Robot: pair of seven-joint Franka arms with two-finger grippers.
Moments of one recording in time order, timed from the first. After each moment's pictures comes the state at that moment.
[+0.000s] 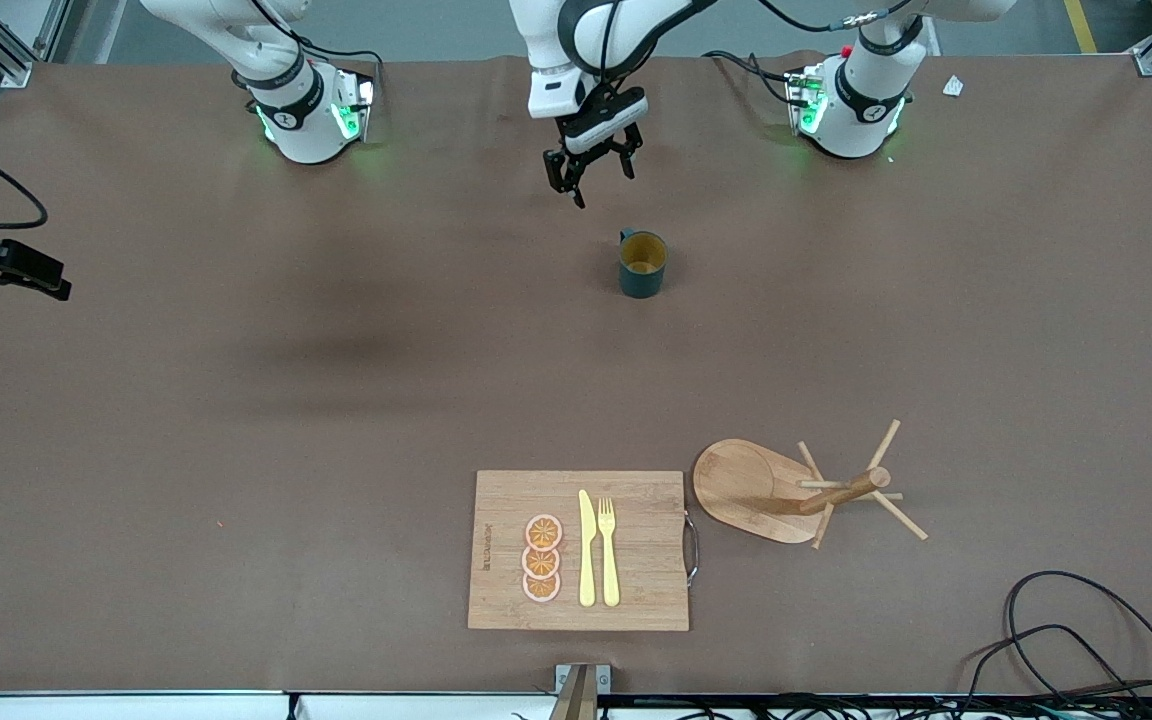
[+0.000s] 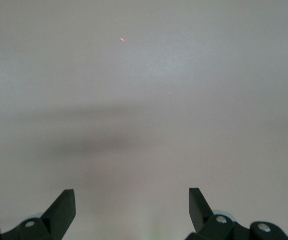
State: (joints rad) left arm -0.27 0.41 -1.09 -2.02 0.85 1.85 -2.35; right arm -0.04 0.05 -0.07 -1.58 -0.05 1.56 -0.06
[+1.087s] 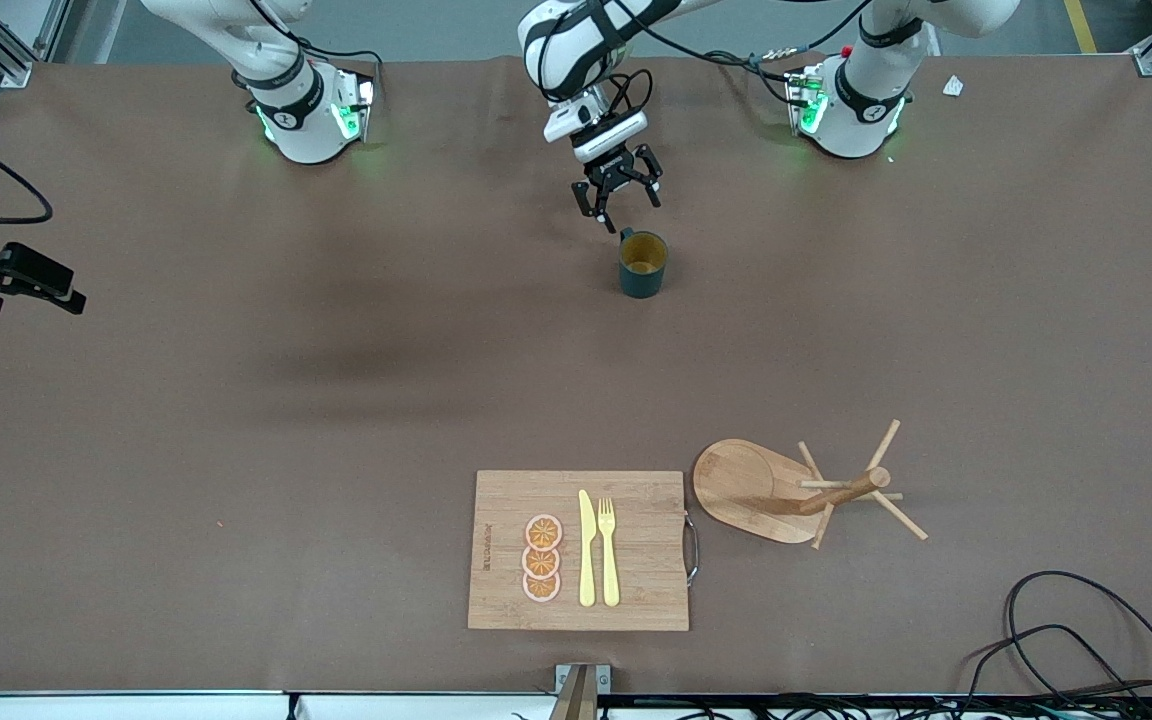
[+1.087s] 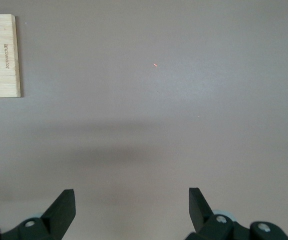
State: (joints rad) left arm -0.69 0.61 -0.78 -2.05 1.15 1.62 -2.62; right arm -0.05 0.04 -0.04 -1.58 0.06 1.65 -0.09
